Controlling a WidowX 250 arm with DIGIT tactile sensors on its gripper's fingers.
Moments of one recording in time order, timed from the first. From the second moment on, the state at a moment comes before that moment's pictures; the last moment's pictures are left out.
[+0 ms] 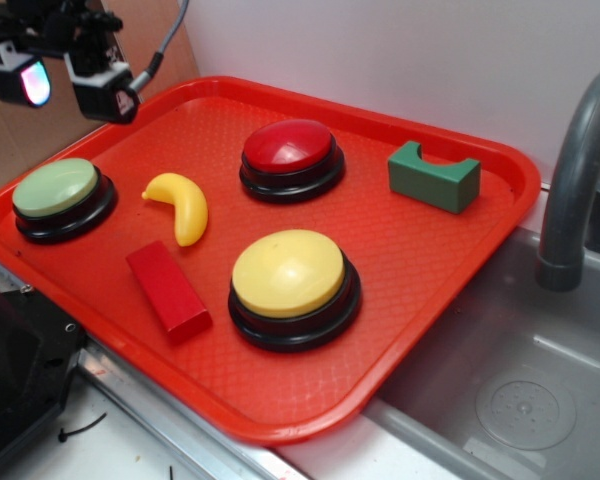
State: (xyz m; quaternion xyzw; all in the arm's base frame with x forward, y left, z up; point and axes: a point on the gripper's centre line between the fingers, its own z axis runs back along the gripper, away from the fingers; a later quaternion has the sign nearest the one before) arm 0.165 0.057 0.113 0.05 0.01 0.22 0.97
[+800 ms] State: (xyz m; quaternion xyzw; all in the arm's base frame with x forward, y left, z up) arm 0.165 0.103 0.053 0.05 -0.01 0.21 0.98
